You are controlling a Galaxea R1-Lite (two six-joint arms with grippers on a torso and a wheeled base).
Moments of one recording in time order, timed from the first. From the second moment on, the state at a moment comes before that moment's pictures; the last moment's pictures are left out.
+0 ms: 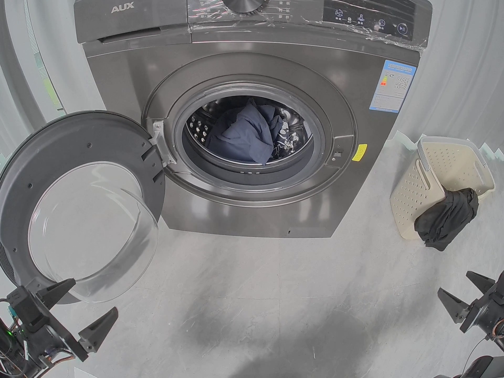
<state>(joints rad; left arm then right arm) -0.56 0.83 -0.02 -0.63 0.20 -0.09 0.33 0.76 -0.02 -0.52 -0.13 0.13</state>
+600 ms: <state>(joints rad) -0.25 0.19 -0.02 -0.09 0.04 -0.11 0.04 0.12 -0.02 -0.05 0.01 0.05</state>
